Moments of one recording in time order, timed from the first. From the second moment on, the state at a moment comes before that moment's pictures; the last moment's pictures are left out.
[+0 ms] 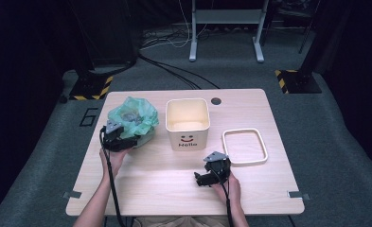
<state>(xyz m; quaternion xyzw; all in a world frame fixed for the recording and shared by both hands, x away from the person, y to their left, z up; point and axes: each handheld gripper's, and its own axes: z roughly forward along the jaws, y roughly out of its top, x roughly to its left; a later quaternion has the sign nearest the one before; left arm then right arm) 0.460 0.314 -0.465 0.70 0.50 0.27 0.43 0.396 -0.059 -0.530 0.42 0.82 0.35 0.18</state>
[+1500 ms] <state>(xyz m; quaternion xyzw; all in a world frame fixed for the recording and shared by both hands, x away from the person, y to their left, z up) 0.381 0.330 -0.531 0.78 0.50 0.21 0.33 0.396 -0.059 -0.530 0.42 0.82 0.35 0.18</state>
